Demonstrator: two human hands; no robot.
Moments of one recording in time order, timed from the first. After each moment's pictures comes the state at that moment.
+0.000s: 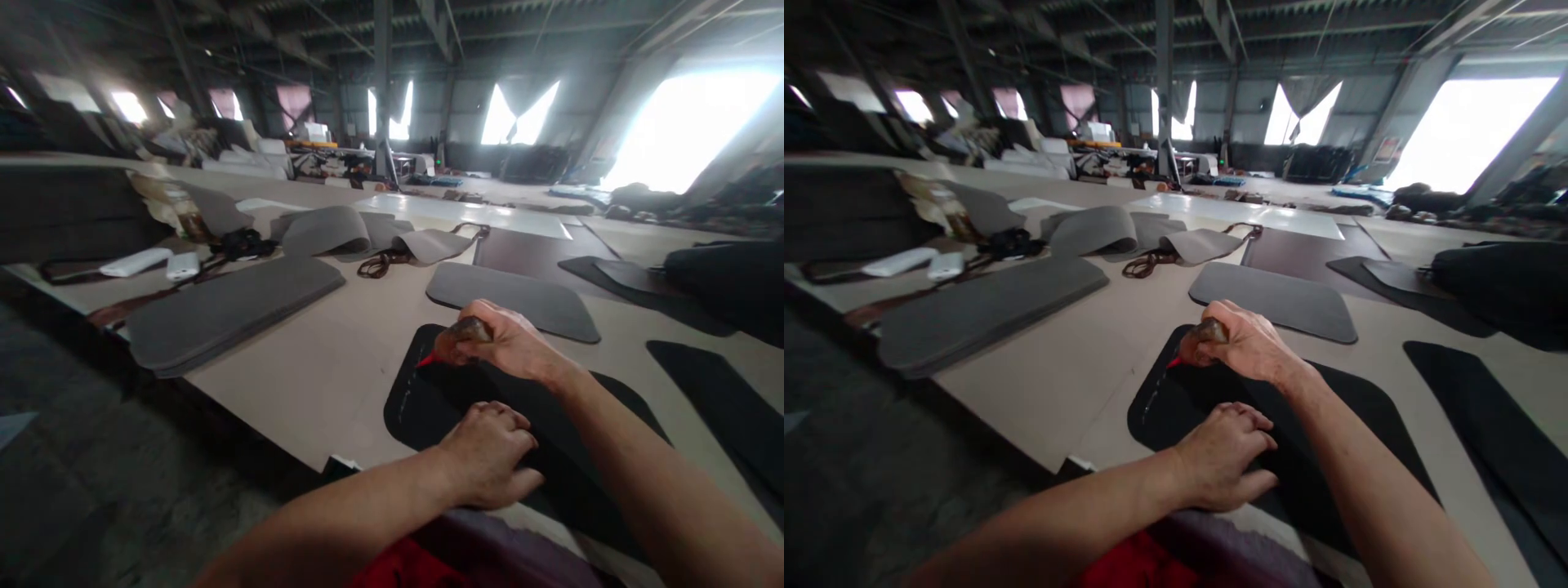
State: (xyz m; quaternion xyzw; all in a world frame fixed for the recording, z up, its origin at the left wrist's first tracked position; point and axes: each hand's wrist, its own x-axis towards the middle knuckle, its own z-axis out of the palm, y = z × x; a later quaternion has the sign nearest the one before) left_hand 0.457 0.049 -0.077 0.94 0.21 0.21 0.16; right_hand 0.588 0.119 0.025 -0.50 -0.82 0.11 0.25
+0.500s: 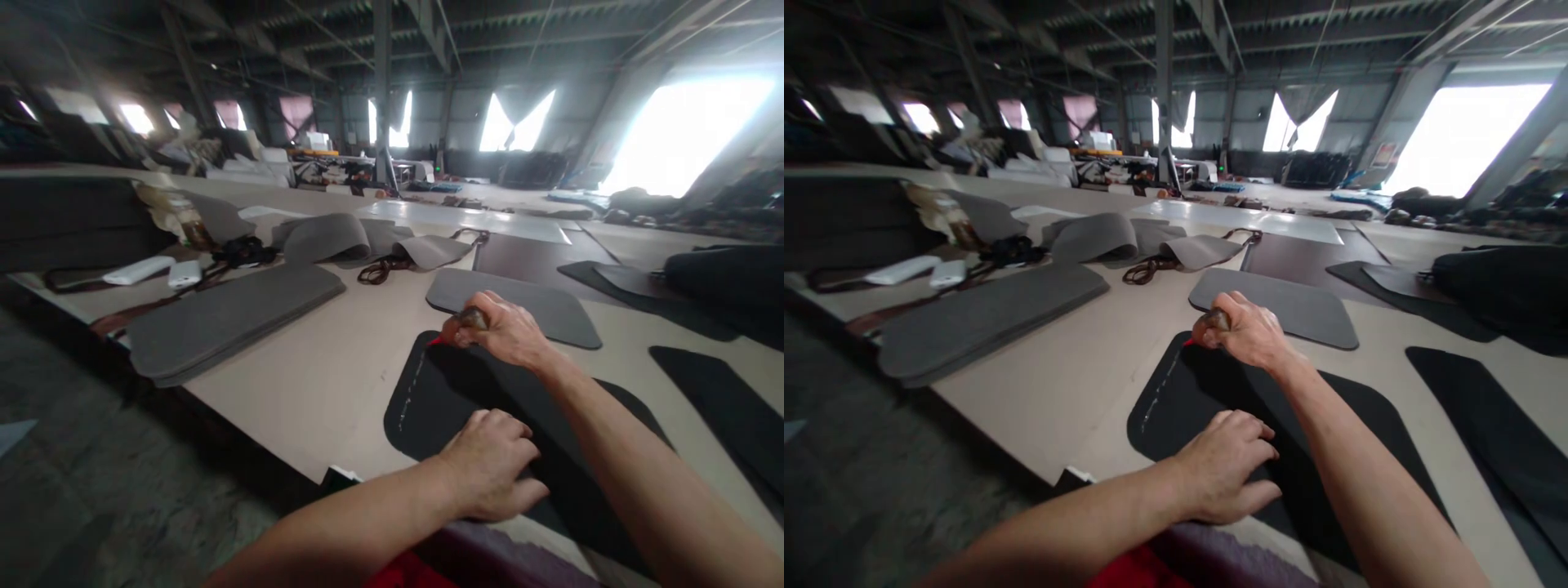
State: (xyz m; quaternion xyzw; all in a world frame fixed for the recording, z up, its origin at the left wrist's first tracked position) left_hand 0.457 0.049 -0.076 0.94 0.21 0.21 0.16; right_hand 0.592 0.147 0.023 -0.58 -0.78 0.02 0.22
